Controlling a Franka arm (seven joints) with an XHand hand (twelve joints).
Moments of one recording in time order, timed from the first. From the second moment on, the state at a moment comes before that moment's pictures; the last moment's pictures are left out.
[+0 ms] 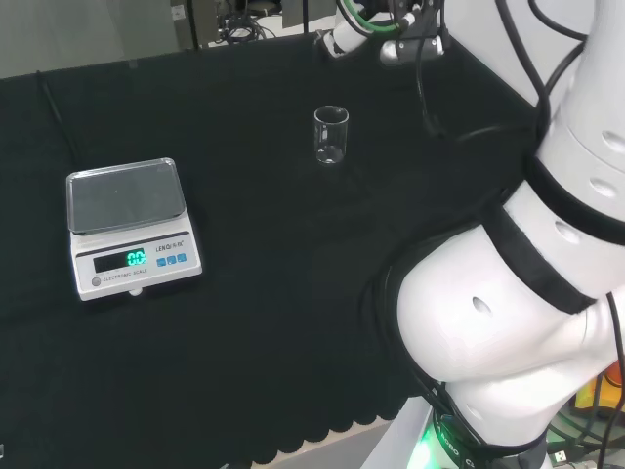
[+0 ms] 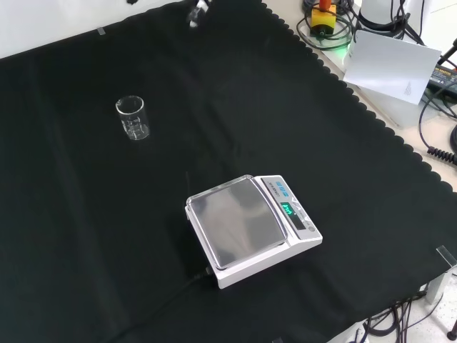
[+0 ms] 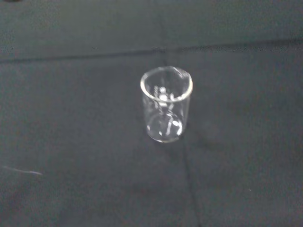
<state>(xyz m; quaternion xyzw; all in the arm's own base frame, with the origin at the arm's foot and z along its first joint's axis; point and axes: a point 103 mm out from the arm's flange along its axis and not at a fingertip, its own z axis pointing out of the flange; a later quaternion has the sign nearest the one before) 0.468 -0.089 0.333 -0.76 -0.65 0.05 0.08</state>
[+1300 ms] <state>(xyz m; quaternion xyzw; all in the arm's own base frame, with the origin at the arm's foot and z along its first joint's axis) 0.608 -0.140 0.167 -0.75 -0.65 0.06 0.15</state>
